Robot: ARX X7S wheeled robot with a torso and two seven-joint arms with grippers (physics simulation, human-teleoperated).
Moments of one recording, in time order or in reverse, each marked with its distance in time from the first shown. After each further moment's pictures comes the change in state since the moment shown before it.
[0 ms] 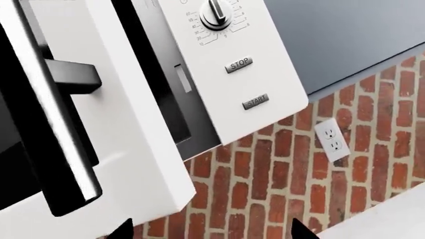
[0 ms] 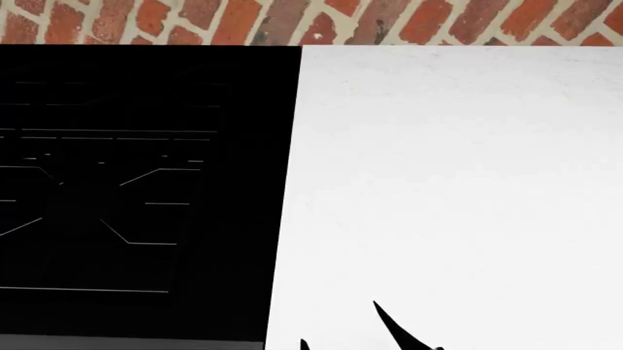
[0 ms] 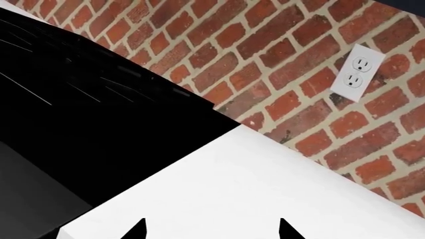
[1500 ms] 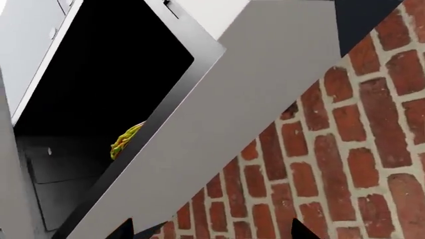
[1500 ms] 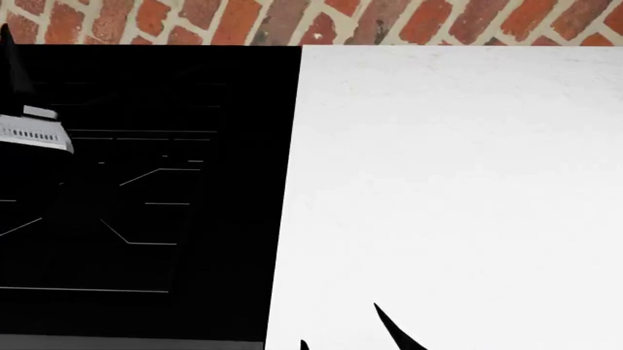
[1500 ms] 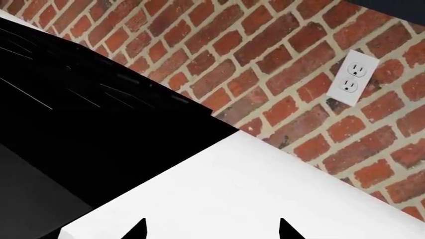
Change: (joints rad) left arm 0.953 0.134 0.484 -0.231 1.721 1.082 0.117; right arm 0.011 0.009 -0.026 0.069 0.012 -0.096 0.038
